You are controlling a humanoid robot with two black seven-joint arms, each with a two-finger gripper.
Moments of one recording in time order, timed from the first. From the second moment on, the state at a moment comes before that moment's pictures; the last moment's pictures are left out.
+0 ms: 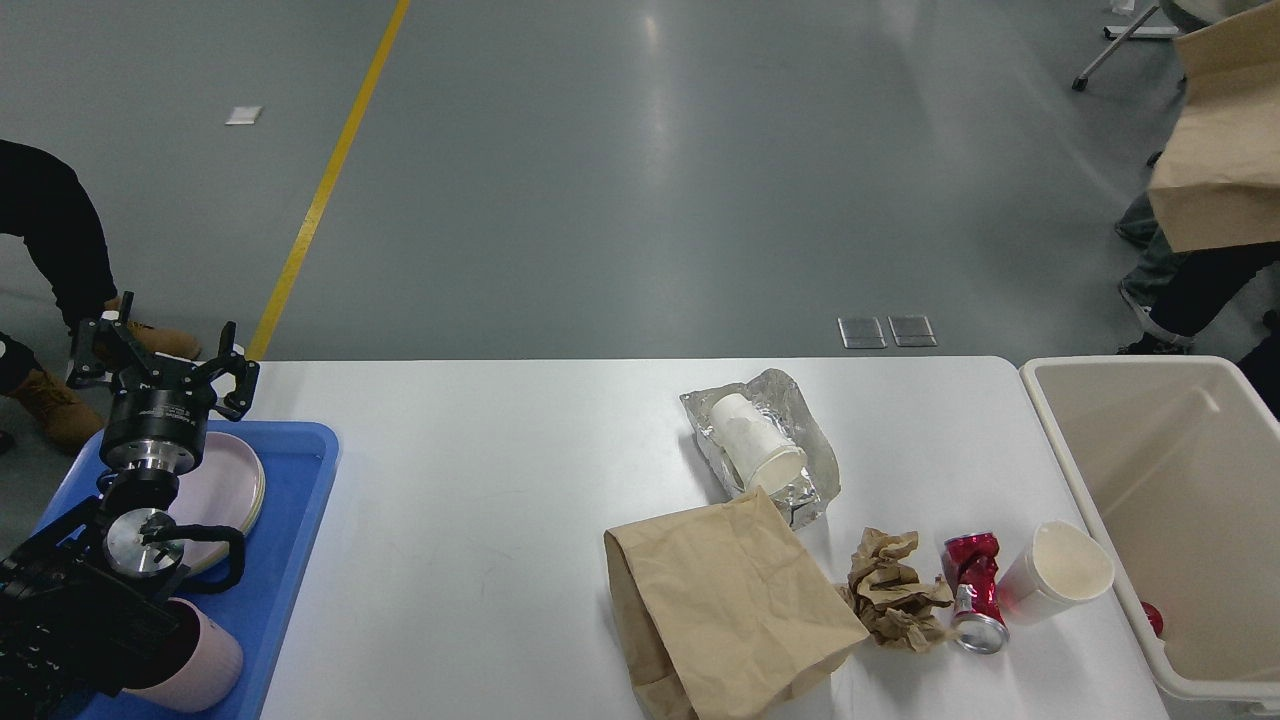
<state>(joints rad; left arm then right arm) -0.63 0.29 -0.84 -0.28 -0.28 -0.60 -0.48 2.19 -0.46 -1.61 0.69 -0.42 0.96 -0.04</state>
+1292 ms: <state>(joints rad) -0.63 0.29 -0.84 -0.28 -0.28 -0.60 -0.48 0.90 -0.52 -1.19 0.33 -0.41 0.36 -0.07</state>
